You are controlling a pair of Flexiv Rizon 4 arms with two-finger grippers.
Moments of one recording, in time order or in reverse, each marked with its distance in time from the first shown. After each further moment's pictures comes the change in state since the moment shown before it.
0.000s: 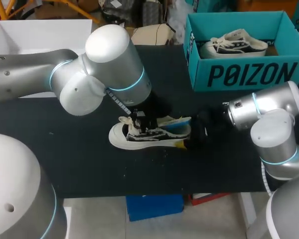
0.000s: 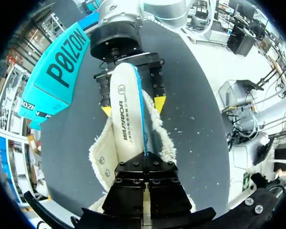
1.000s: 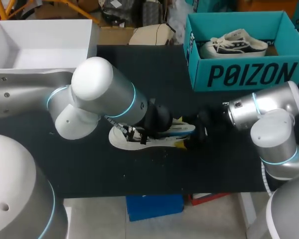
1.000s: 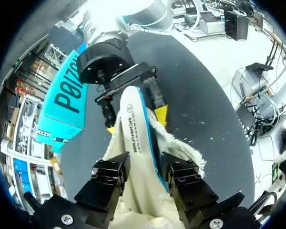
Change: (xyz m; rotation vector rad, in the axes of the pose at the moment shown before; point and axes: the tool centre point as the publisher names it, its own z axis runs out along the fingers) left arm 0.005 -0.020 0.016 0.111 -0.179 0.179; right arm 0.000 0.000 0.000 0.000 0.000 0.000
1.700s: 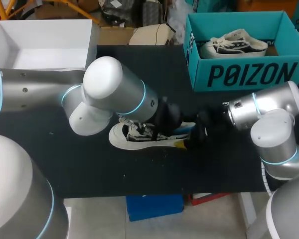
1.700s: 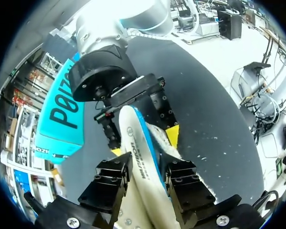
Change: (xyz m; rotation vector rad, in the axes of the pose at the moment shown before) left arm -0.024 -0.028 0.023 0.057 -0.023 0.061; right arm 0.000 0.000 0.000 0.000 0.000 0.000
